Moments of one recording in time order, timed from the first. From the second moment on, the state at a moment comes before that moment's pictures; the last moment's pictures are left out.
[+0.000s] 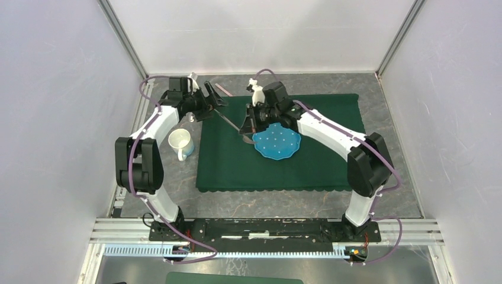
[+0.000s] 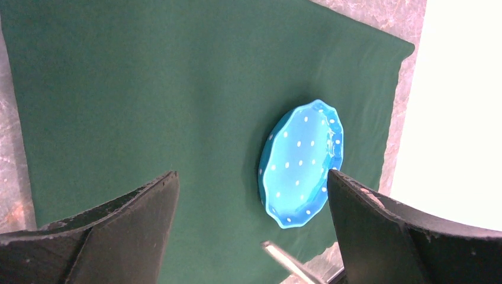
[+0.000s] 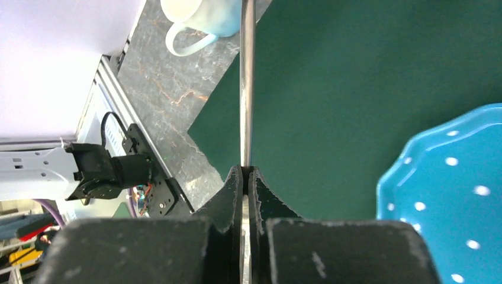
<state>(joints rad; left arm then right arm) -0.08 1.74 1.30 -0.30 0.48 -0.59 0.64 1.80 1.47 -0.33 -0.50 0.41</state>
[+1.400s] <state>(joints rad) -0.01 1.59 1.15 -0.25 0.64 -0.46 0.78 2.08 1.57 -0.37 -0.29 0.35</state>
